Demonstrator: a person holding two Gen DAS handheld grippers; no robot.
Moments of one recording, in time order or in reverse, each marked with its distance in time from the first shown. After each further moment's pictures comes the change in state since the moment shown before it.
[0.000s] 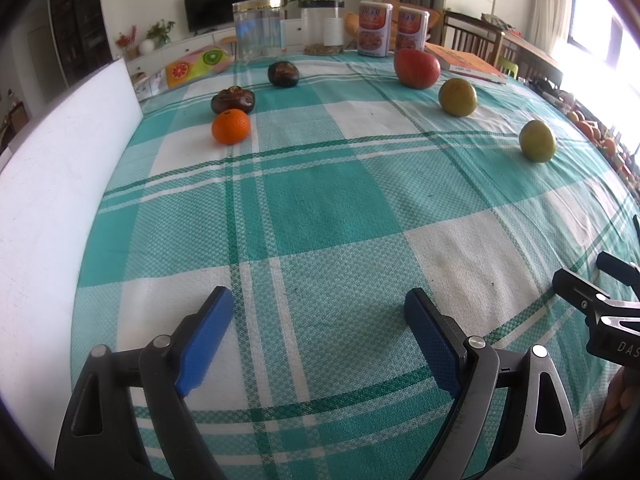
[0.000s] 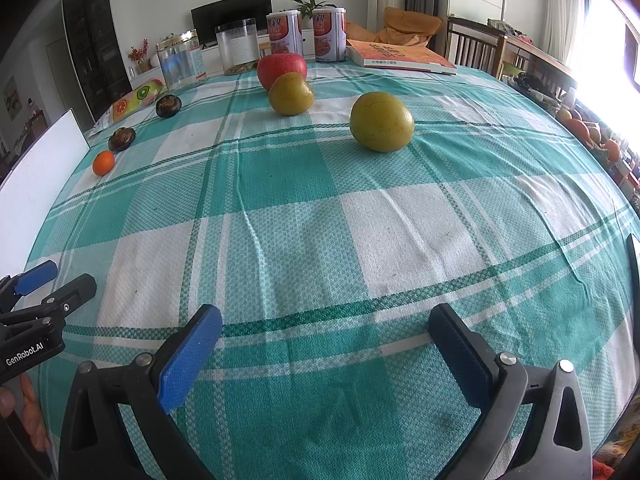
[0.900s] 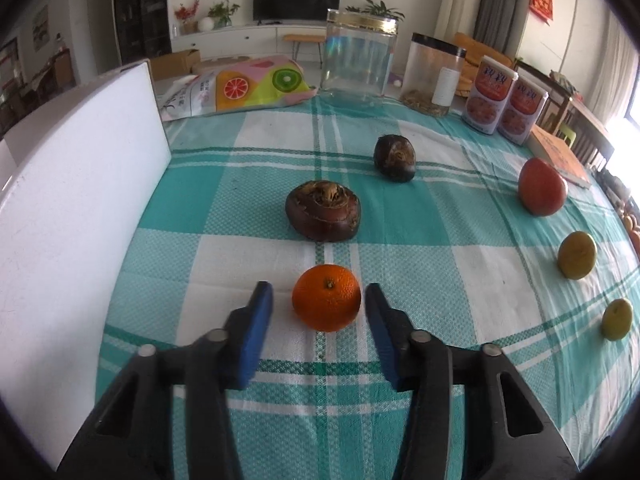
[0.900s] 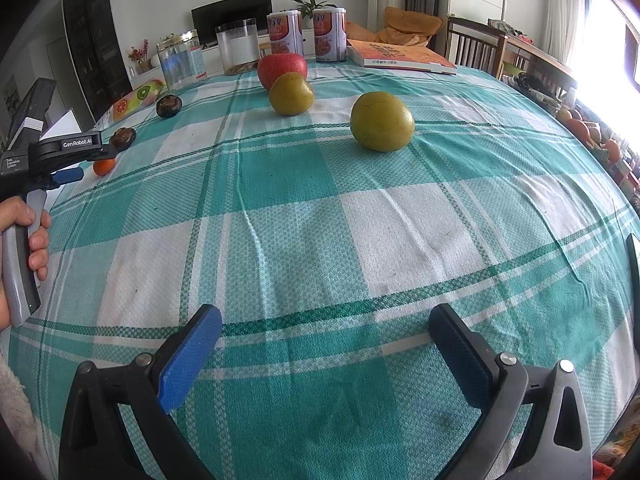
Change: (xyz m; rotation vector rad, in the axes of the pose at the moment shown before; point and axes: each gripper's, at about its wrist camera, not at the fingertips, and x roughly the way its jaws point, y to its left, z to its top) left arm 0.082 0.079 0.114 -0.222 -0.005 0.070; right arm 0.000 0.000 0.000 -0.004 0.002 0.000
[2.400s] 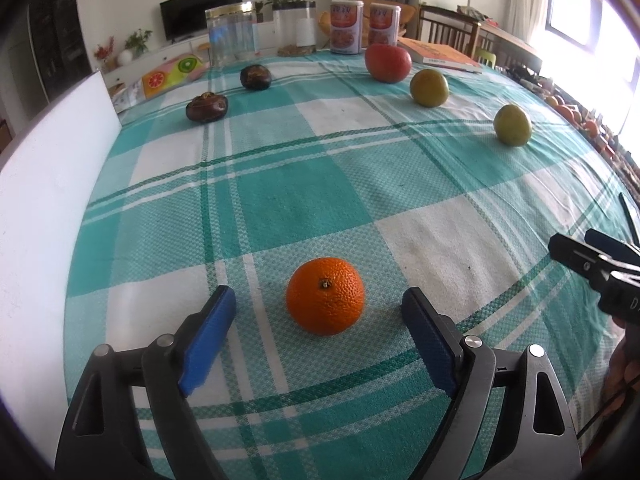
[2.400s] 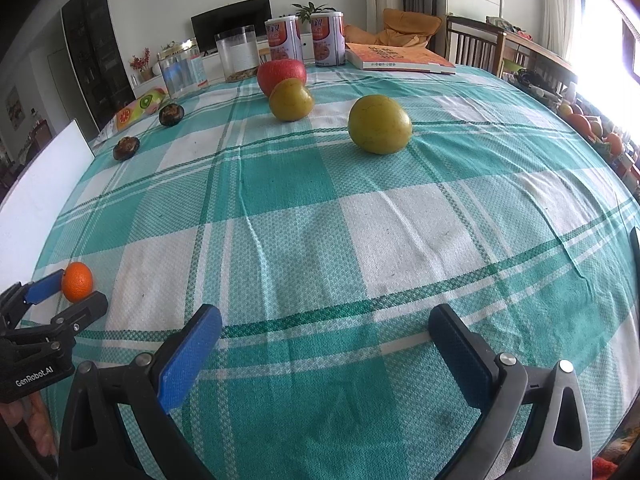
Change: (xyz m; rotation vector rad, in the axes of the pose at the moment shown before) left arm -0.090 -0.053 -0.132 0.285 0.007 -0.122; right arm -0.013 -0.025 0.000 0.134 -0.071 0.088
